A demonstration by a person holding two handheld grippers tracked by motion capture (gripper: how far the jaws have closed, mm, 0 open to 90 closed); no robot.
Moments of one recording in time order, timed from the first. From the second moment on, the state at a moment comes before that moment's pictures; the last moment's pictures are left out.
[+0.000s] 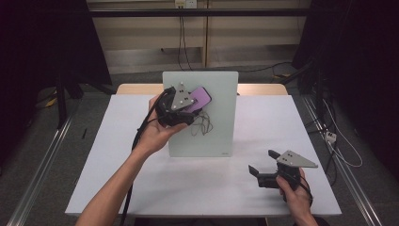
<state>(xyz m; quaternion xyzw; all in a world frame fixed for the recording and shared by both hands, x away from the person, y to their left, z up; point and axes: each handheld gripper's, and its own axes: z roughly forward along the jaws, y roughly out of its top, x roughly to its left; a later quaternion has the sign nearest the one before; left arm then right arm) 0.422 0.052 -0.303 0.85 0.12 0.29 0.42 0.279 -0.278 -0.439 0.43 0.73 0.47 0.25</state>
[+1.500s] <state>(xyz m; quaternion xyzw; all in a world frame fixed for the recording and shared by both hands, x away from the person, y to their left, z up) 0.420 0.065 -0.309 0.86 0.14 0.28 0.41 0.279 -0.278 -0.440 0.44 0.72 0.47 0.25</state>
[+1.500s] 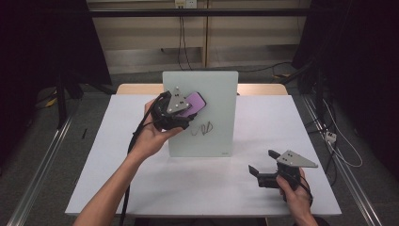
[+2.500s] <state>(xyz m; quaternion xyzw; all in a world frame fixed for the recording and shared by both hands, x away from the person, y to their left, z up) 0.383 0.024 -0.399 0.92 0.07 0.22 0.32 0.279 -0.278 -0.439 0.44 0.73 0.47 0.25</state>
